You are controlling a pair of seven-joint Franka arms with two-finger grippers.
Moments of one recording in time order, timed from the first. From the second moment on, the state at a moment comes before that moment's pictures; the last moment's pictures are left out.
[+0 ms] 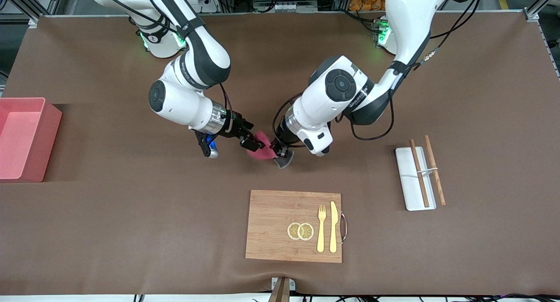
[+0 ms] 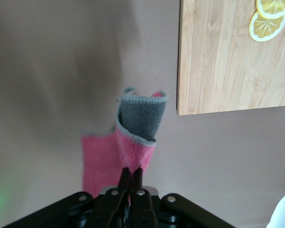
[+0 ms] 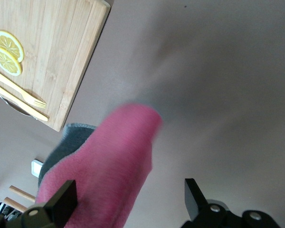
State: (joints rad) left arm -0.37 0.61 -0.42 -1.44 -0.12 2.32 -2.07; right arm 0.60 0.34 -0.03 -1.88 0.82 2.38 0.99
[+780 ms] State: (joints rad) left arm -0.37 0.61 -0.42 -1.43 -0.13 2.32 -2.08; right arm 0.60 0.35 -0.05 -1.89 0.82 2.44 1.01
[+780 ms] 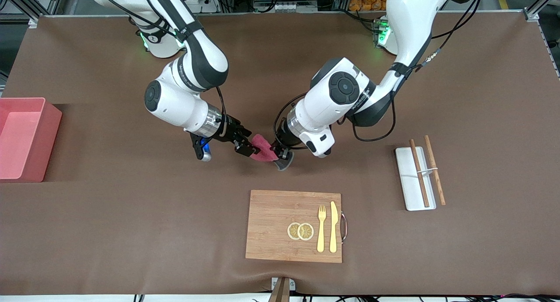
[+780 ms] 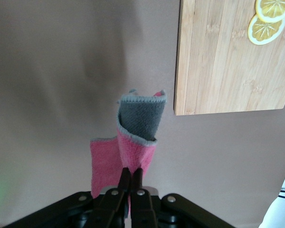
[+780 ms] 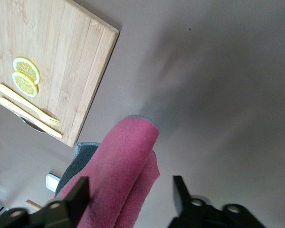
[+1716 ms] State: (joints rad) left arm -0.37 0.62 -0.42 -1.41 -0.16 2.32 -2.08; right arm 0.60 0.34 -0.05 -1.88 0.68 2.44 0.99
